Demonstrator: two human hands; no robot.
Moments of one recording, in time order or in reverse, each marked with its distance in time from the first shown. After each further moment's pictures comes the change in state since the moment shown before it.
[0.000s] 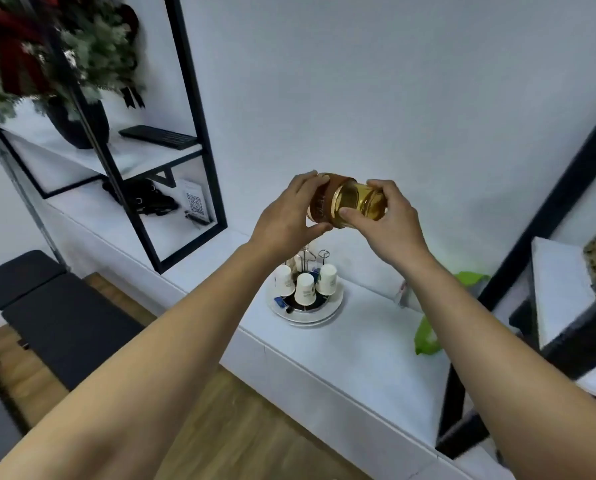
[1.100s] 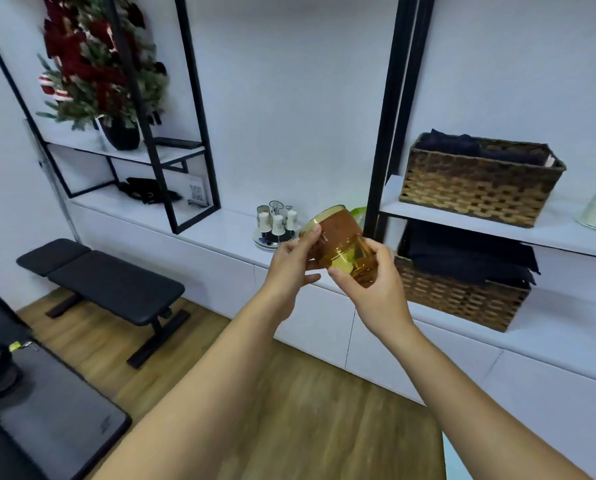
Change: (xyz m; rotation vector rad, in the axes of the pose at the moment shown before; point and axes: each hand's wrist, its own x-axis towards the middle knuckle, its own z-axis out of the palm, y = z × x) left_hand -0.492 0.375 -0.134 -1.120 -0.039 -0.676; right_hand -0.610 -0.174 -0.198 0.142 0.091 0.015
